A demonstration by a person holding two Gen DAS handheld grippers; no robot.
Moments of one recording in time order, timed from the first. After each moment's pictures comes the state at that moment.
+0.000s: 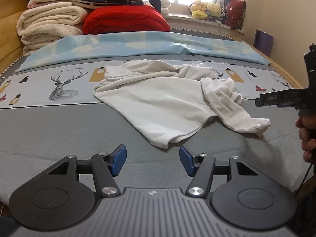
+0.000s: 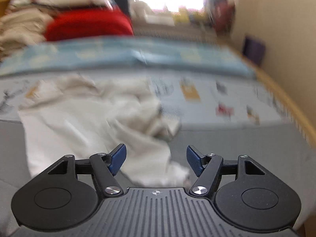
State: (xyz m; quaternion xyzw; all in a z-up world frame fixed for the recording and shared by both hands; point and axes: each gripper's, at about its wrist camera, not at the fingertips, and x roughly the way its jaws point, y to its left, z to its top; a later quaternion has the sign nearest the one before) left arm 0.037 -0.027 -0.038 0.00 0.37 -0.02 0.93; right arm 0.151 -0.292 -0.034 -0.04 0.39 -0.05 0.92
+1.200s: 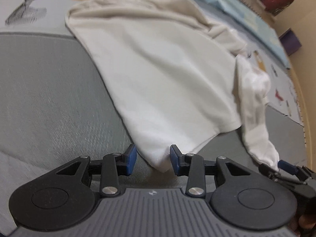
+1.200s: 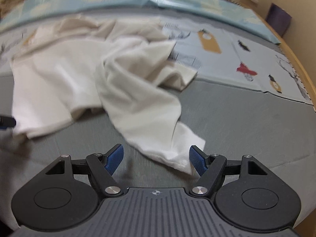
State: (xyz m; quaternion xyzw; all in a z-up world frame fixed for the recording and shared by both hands) left arm 0.217 0.003 -0.135 -0.17 0.57 -0.04 0.80; right arm 0.186 -0.296 -0.095 -0.09 0.52 -0.01 0.85
